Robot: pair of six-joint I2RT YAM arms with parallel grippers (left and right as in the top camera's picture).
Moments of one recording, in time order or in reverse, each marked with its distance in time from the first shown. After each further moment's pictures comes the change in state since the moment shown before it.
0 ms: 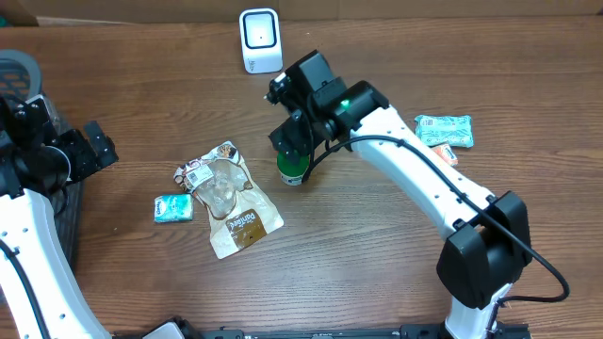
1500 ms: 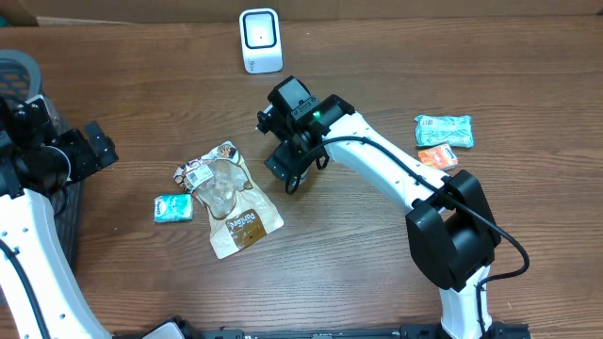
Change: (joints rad) left arm 0.000 0.000 0.000 0.000 0.000 0.000; right arm 0.044 0.140 -0.028 -0.016 -0.007 -0.047
